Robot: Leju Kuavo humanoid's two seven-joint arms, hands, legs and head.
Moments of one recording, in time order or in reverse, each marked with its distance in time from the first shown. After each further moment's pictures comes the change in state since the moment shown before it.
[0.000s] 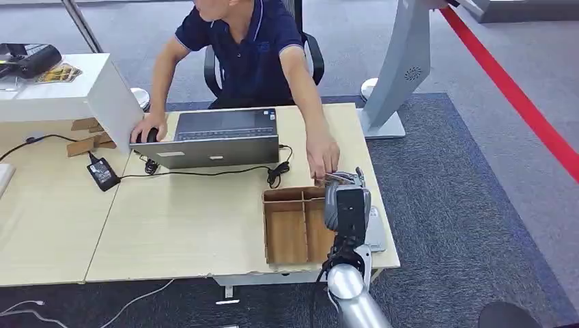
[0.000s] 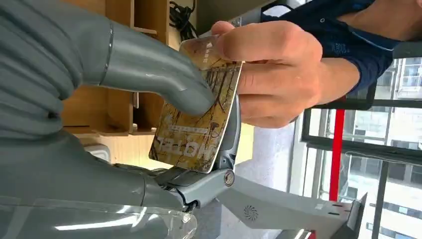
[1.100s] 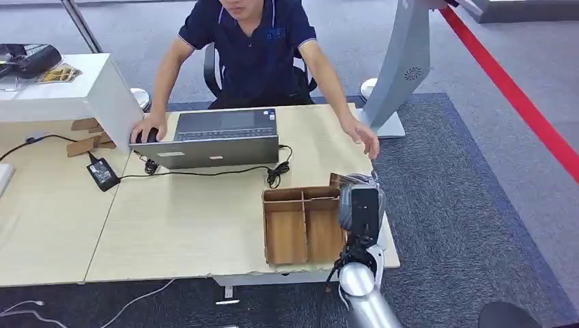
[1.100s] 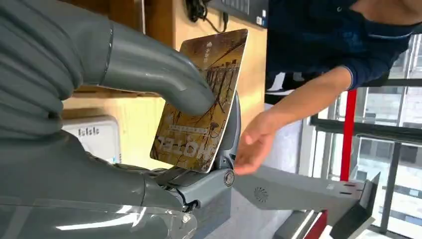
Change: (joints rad) left arm 0.000 0.000 0.002 0.000 0.006 0.005 0.004; right arm 0.002 -0.023 -0.056 0.005 -0.008 0.000 0.000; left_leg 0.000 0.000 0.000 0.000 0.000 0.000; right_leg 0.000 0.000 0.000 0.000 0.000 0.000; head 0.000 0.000
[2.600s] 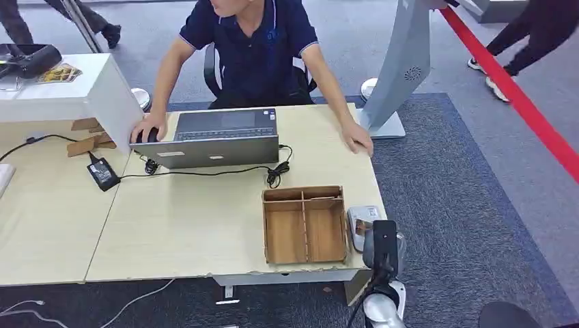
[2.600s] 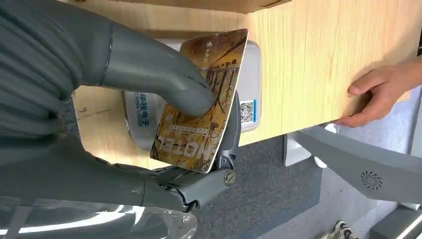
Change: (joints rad) left arm 0.001 0.000 0.003 0.000 0.055 0.021 0.008; right arm 0.122 -0.094 -0.104 0.150 -0.077 0.000 0.043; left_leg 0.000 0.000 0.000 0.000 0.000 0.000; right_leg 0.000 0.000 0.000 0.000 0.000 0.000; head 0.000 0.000
